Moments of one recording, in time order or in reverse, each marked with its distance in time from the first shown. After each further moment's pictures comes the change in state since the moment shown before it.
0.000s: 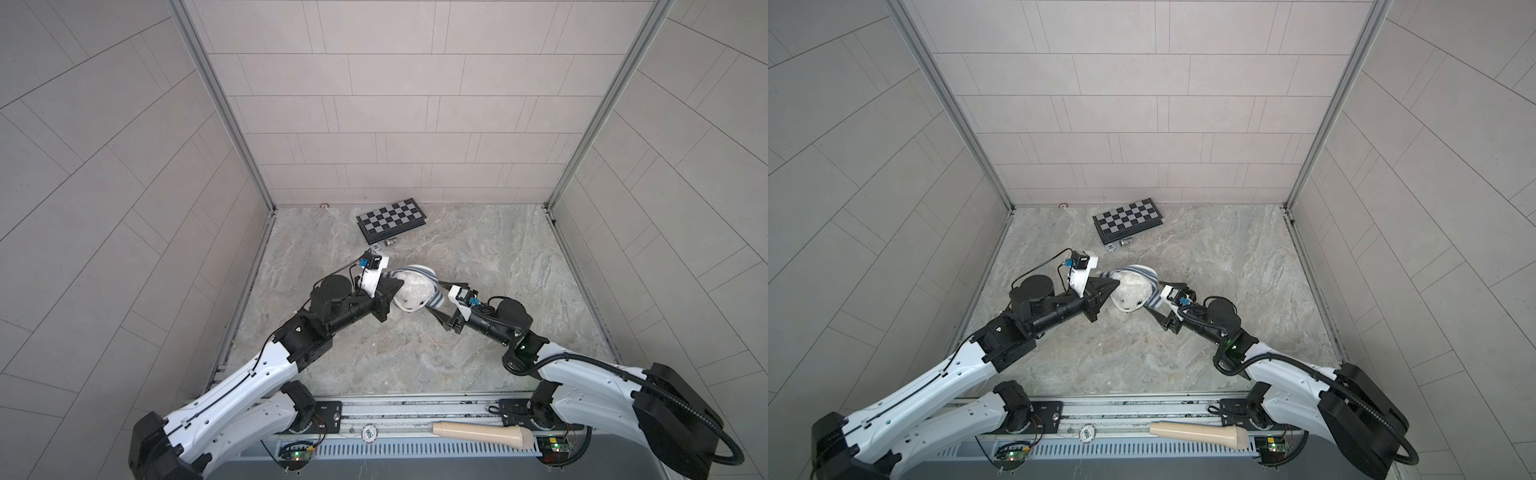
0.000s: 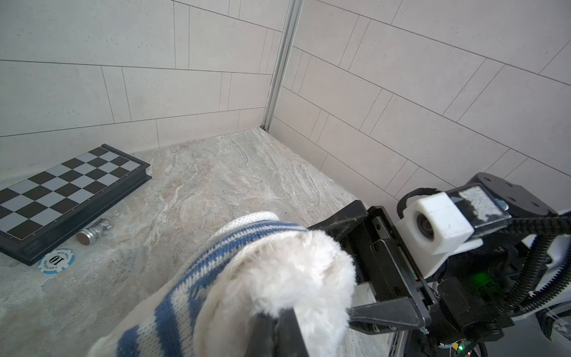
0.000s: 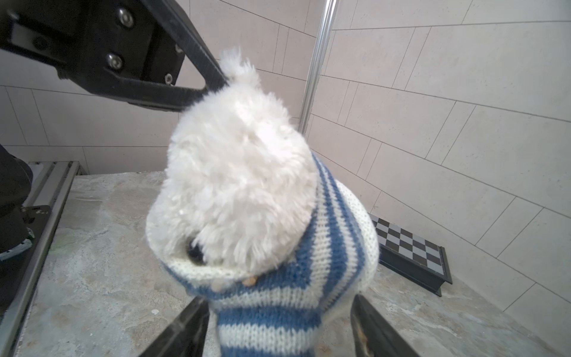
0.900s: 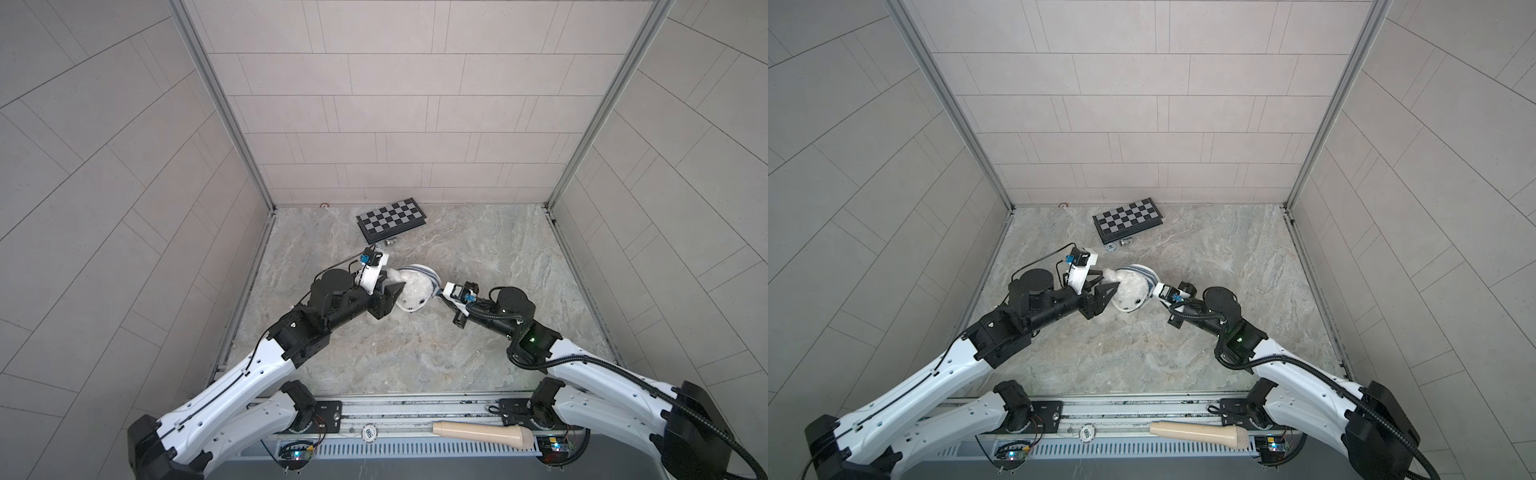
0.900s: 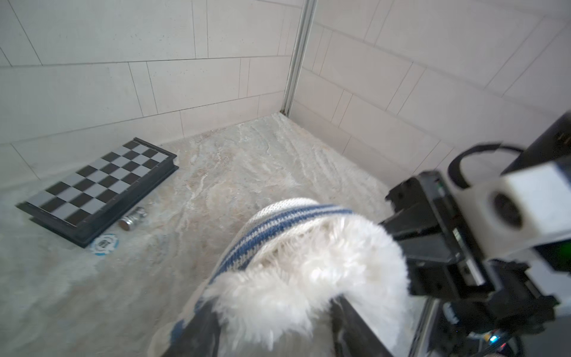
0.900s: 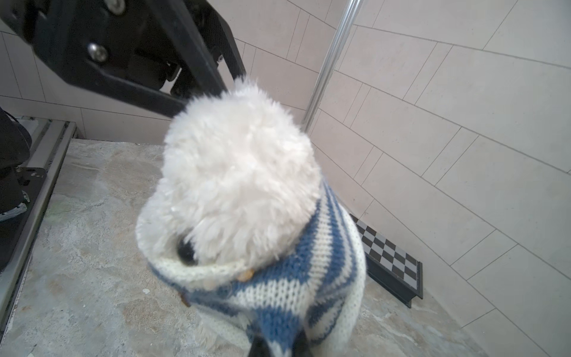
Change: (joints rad) left arm -0.010 0.012 0.126 -0.235 -0.102 0.098; right arm 0.016 -0.143 0.190 -0.436 0.004 -0.190
